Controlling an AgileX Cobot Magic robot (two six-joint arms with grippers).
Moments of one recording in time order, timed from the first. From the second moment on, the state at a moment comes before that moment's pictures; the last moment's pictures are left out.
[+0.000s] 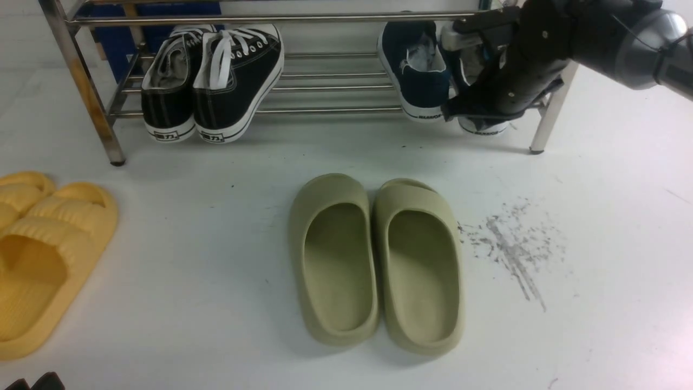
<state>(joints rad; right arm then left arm) 0.32 2.14 -1.92 -0.10 0.82 0.13 0.01 -0.01 0.03 -0.02 0.37 -0.23</state>
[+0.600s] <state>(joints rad) 0.32 2.15 -1.98 -0.09 0.80 0.15 0.01 -0.01 0.03 -0.02 0.37 -0.23</state>
